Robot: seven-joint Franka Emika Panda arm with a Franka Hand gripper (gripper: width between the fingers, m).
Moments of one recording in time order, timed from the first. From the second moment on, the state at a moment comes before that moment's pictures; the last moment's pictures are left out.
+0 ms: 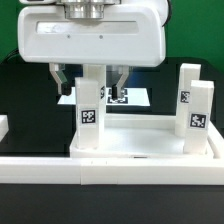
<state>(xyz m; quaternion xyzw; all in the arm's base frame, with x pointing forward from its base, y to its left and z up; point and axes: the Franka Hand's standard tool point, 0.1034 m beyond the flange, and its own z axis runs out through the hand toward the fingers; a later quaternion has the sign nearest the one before) 0.619 -0.052 0.107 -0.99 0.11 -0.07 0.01</state>
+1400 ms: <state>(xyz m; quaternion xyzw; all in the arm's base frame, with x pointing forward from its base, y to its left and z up) 0.615 -0.057 0.106 -0.99 0.09 -0.07 0.00</state>
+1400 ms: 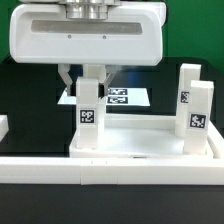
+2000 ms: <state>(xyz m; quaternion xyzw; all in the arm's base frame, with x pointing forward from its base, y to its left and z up) 0.608 -0.062 0.105 -0.96 0.27 -0.06 0.00</state>
